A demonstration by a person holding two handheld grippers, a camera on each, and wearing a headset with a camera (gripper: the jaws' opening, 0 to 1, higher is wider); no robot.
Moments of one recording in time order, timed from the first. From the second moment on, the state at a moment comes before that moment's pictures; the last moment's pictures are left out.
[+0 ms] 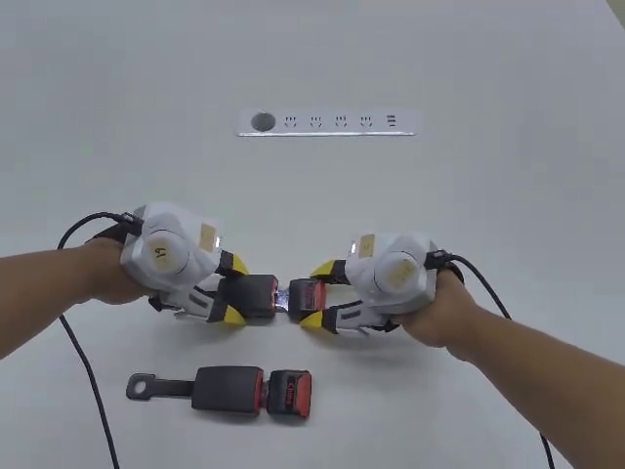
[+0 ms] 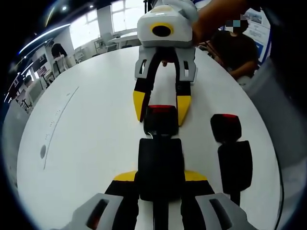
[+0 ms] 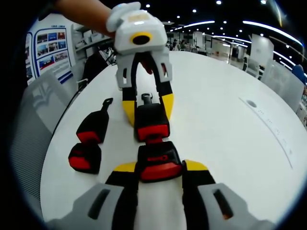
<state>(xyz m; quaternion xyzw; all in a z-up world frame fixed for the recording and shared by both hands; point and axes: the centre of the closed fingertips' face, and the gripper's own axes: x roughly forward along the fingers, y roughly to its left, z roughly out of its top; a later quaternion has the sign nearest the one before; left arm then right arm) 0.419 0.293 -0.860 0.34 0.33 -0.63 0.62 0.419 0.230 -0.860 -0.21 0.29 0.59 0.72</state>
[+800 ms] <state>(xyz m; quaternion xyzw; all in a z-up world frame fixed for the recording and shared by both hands) 0.416 0.290 -0.854 0.34 0.33 -0.63 0.61 0.412 0.198 -0.859 -0.21 0.29 0.59 0.73</state>
